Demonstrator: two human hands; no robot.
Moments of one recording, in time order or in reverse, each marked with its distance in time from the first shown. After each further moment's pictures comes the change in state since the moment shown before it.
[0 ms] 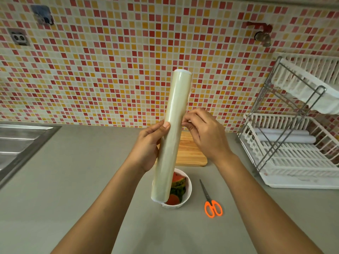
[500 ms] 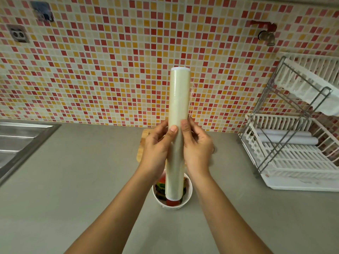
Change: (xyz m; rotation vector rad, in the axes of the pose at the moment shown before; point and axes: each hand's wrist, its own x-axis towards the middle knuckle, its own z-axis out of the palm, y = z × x) left_hand -0.005 -0.017 0.022 -0.066 0.120 0.143; right_hand -0.012 -0.055 0.035 0.800 0.279 0.996
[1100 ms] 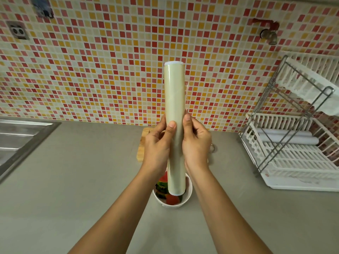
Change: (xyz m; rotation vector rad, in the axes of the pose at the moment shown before) left_hand 0.002 -0.004 0.005 0.030 0.072 0.093; right_hand 0.005 -0.004 0.009 -0.010 0.048 -0.009
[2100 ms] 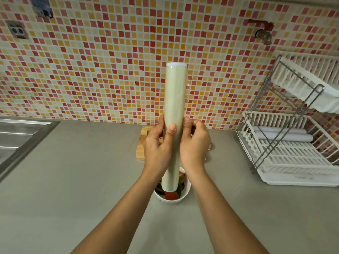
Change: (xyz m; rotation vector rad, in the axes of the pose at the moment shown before) left_hand -0.016 -0.001 0.001 0.284 0.061 0.157; right_hand -0.011 -0.003 -0.005 -0.398 0.119 -0.167
